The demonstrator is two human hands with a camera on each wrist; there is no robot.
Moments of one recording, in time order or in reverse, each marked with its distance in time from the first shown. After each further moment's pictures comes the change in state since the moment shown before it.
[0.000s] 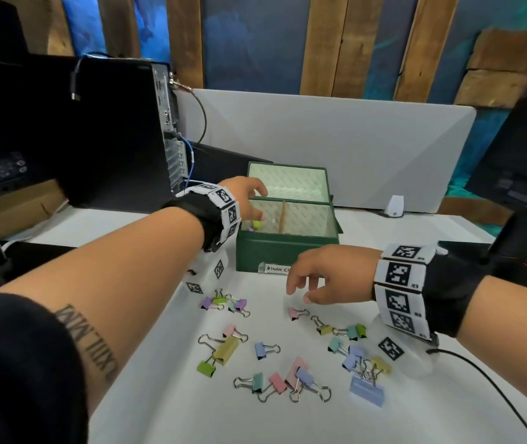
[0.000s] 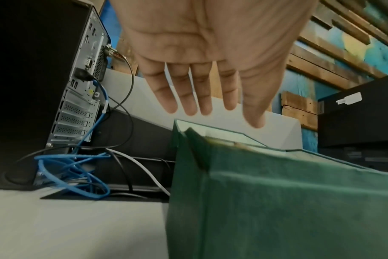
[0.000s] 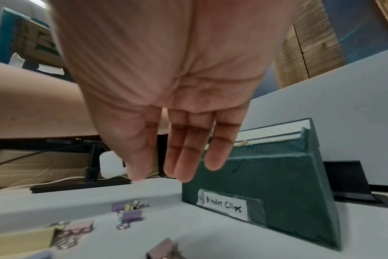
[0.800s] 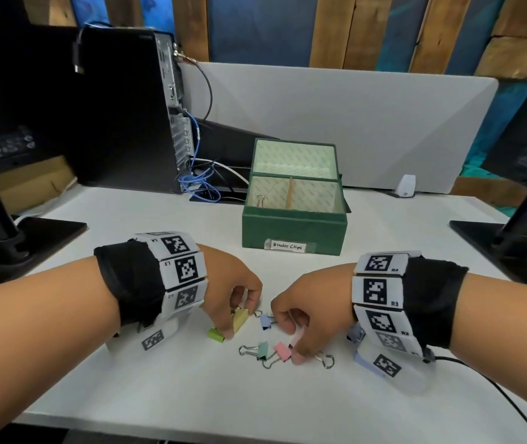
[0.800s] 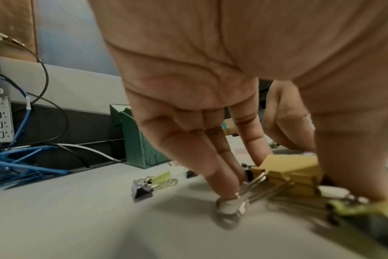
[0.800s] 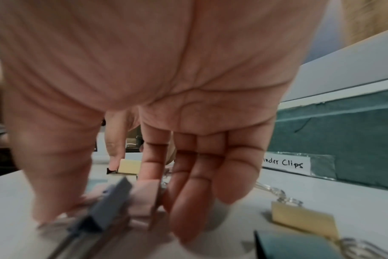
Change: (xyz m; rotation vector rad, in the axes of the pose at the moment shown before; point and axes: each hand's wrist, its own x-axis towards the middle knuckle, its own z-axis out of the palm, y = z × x) left_hand -0.133 0.006 0.025 0.403 -0.751 0.199; right_hand 0.001 -0.043 0.037 -0.083 -0.279 -0.050
